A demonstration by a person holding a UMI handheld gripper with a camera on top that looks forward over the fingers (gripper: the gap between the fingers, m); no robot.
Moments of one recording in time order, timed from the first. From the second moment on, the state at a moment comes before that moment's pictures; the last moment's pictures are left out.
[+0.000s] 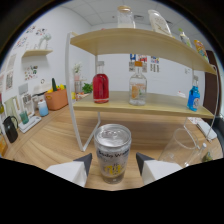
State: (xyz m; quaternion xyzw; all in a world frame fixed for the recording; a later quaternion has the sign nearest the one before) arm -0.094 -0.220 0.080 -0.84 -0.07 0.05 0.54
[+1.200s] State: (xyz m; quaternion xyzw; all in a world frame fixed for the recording) arm 0.009 -0.427 0.176 -0.87 -0.01 -0.02 0.50
